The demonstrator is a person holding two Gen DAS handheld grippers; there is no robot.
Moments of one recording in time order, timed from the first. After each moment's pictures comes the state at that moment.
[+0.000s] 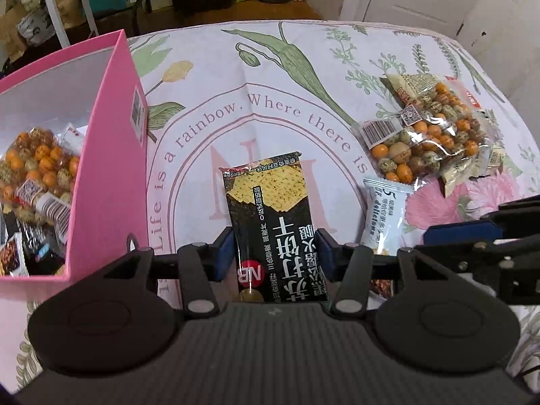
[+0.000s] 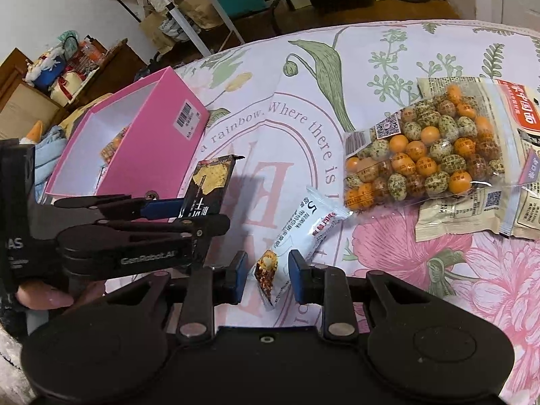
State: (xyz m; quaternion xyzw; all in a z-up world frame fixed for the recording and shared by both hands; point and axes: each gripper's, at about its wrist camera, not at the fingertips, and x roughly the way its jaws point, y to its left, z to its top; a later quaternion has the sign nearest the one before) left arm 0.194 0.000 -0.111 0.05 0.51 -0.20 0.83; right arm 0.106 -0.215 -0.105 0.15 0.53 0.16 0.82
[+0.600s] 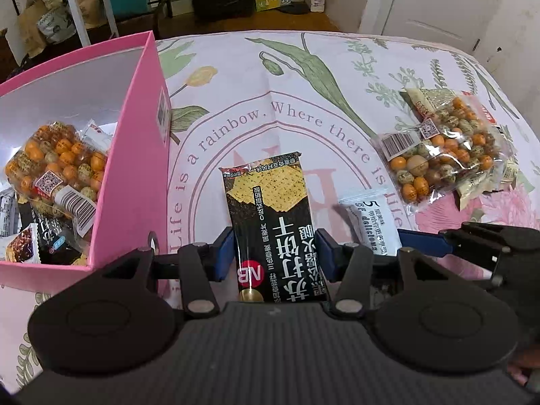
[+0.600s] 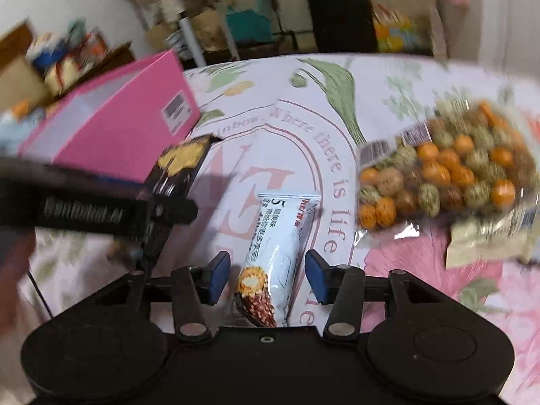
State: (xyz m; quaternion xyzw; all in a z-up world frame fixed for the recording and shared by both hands) left arm 0.192 0.008 -0.112 0.04 0.50 -0.17 0.85; right arm 0.096 -0.169 -0.154 0.04 0.45 0.13 0.88
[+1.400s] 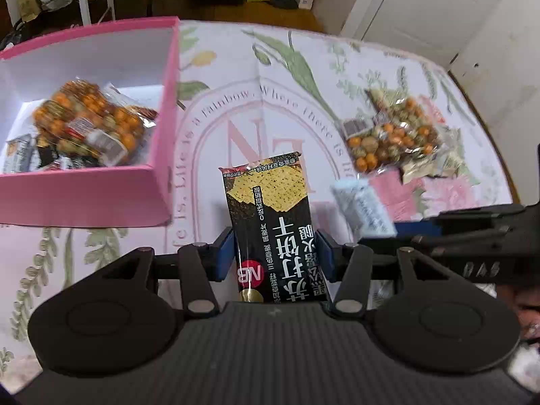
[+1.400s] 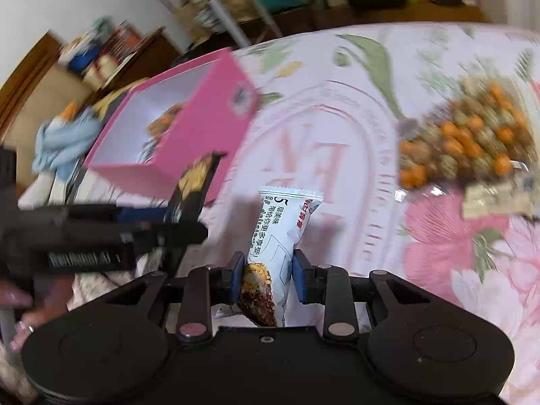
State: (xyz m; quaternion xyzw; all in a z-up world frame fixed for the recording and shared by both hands) left arm 0.138 0.056 -0.059 -0.03 0.52 -0.20 0.83; right arm 0.073 -0.175 -0.086 0.13 0.52 0.22 0.81
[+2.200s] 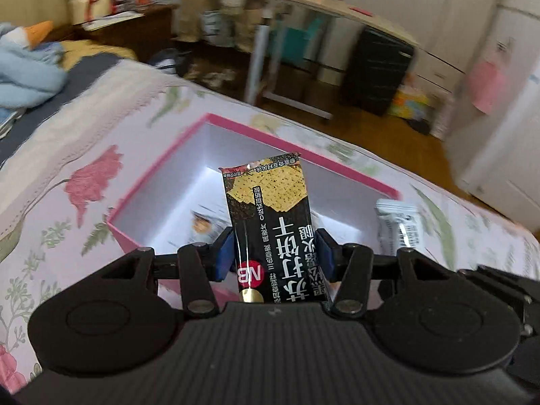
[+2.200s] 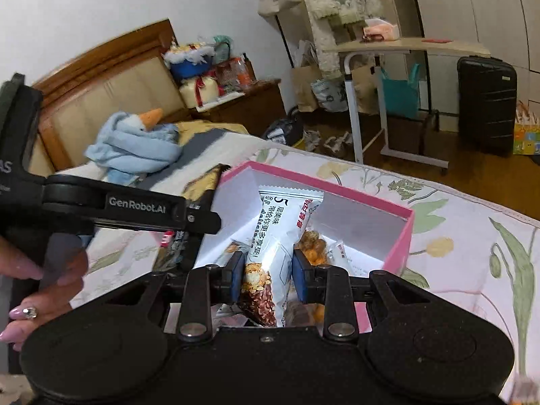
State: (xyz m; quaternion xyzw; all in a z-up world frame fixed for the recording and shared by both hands) left arm 0.200 0.214 -0.004 -0.14 0.41 0.06 0.90; right arm 0.174 -0.014 -0.035 0.02 0.36 0.35 0.87
